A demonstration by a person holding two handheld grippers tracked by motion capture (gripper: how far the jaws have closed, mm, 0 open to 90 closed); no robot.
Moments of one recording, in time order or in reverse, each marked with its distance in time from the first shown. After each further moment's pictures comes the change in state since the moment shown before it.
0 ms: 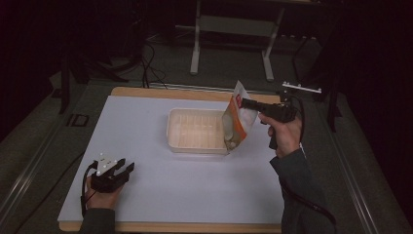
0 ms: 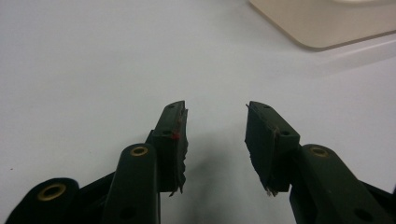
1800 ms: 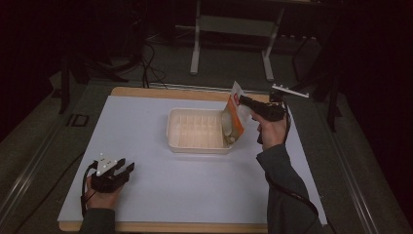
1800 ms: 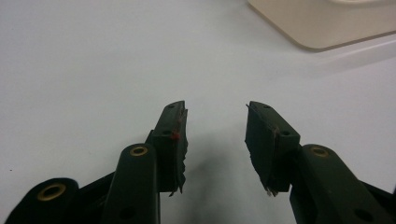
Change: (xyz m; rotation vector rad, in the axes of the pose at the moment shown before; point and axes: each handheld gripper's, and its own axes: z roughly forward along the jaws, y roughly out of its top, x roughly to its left) left arm 0.000 0.000 0.000 -0.002 -0.002 0.001; right arm -0.032 -0.013 0.034 -0.105 -0.196 -0.021
